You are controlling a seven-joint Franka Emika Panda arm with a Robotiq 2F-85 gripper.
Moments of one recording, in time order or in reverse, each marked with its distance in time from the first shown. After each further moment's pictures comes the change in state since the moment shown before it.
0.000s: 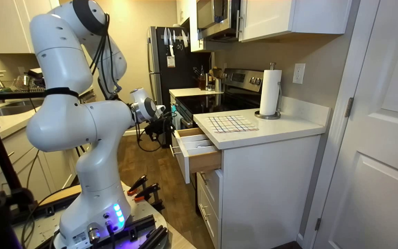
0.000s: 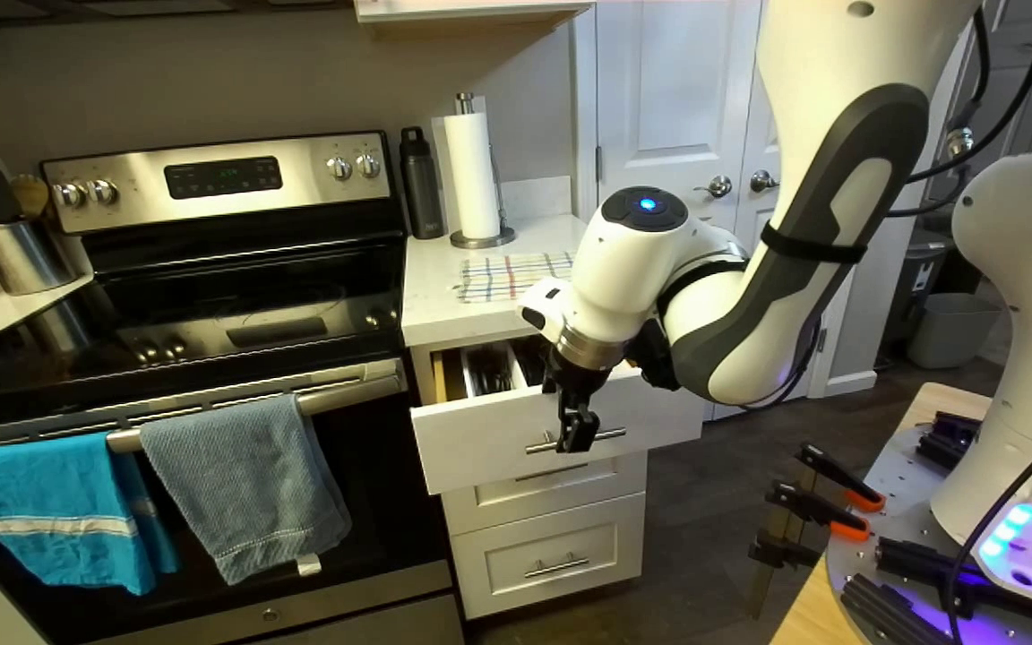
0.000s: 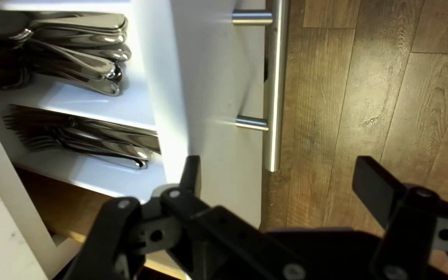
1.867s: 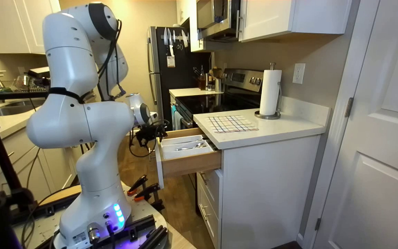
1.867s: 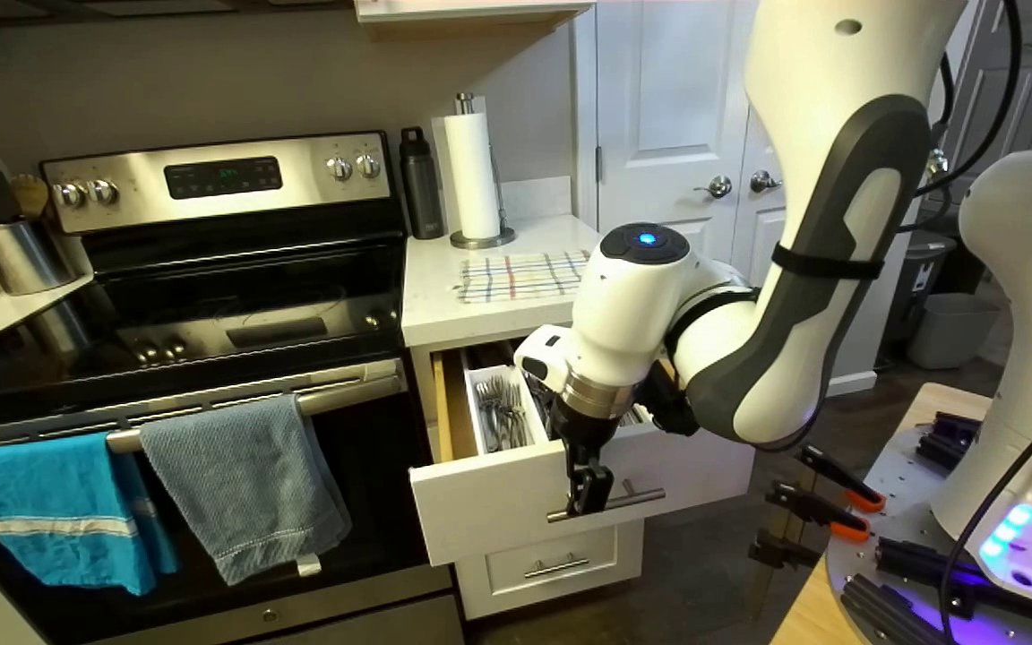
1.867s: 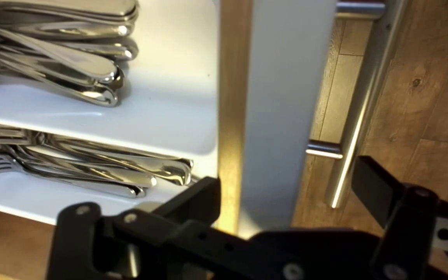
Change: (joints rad) arm -0.289 -0.042 0.389 0.007 0.000 -0.002 0.000
